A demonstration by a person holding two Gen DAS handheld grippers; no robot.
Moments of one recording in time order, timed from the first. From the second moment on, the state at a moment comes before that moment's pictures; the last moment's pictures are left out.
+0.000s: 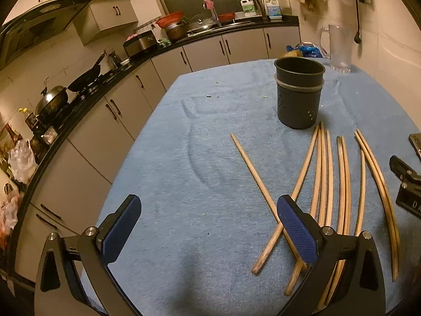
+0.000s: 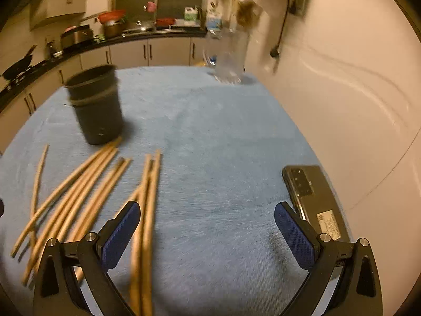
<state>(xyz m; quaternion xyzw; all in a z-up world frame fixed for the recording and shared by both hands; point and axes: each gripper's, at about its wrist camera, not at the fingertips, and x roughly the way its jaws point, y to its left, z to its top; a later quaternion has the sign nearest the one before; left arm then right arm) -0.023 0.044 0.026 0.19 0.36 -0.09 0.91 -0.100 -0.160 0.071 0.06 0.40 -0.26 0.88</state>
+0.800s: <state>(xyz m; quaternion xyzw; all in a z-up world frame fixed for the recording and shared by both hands) -0.035 0.096 0.031 0.14 0.35 -0.09 0.92 -0.107 -0.085 0.100 -0.02 0.40 -0.23 0.89</state>
